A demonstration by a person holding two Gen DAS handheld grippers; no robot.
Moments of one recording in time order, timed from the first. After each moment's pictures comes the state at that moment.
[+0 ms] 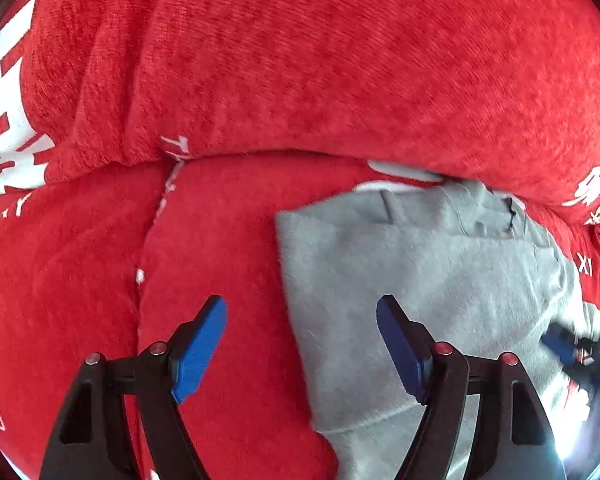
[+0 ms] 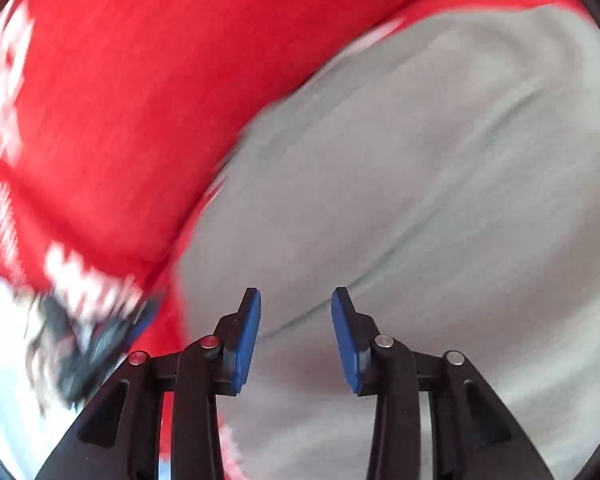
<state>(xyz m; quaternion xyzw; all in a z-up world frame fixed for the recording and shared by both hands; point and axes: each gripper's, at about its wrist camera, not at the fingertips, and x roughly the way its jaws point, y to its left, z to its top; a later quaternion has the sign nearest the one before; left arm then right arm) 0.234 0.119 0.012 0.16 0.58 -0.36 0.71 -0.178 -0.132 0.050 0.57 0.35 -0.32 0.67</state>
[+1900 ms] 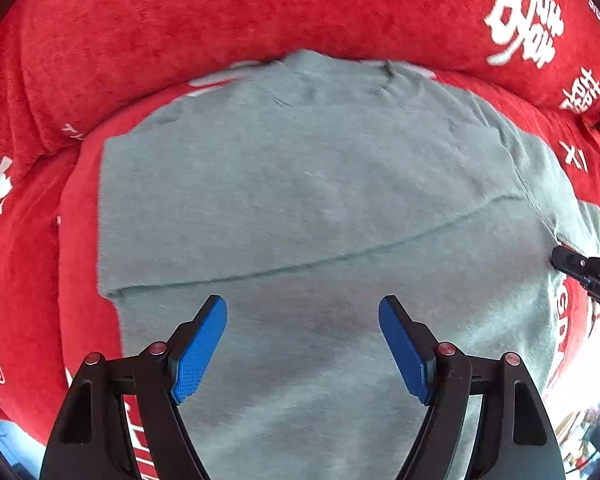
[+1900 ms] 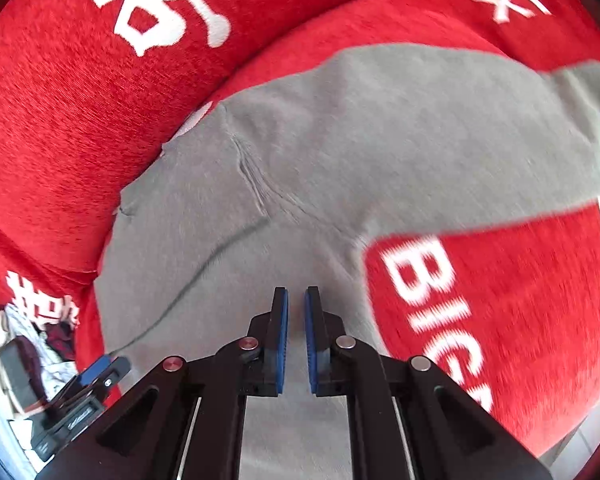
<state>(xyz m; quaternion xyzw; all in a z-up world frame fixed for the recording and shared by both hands) 0.028 0.030 0.019 0.29 0.59 -0.37 0.66 -0.306 -0.162 0.060 0.53 0.42 -0.33 0.66</state>
